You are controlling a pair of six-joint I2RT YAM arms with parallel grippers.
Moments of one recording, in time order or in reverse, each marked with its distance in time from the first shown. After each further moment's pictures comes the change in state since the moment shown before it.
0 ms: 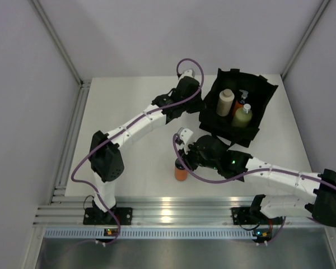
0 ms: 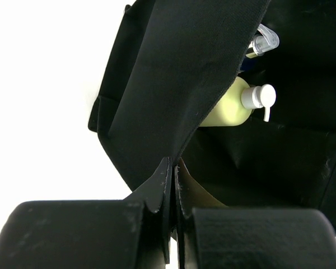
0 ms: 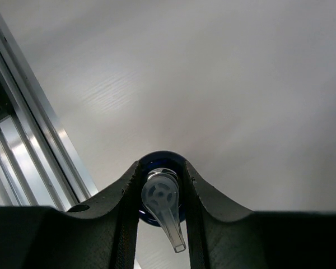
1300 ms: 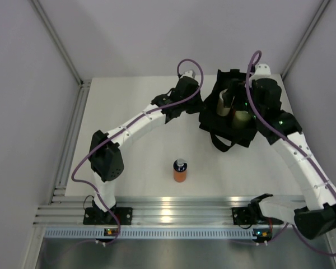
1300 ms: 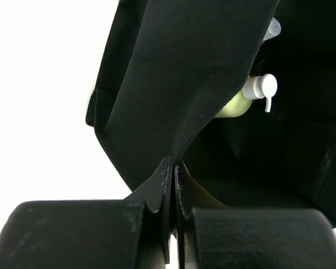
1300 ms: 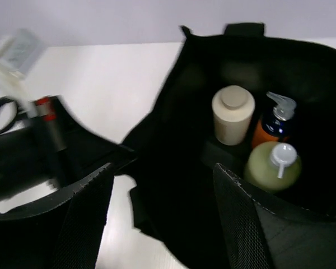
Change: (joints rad) left arm 0.011 0.000 -0.013 0.002 0.055 0.014; right arm -0.626 -0.050 0.468 -0.277 0.136 0.211
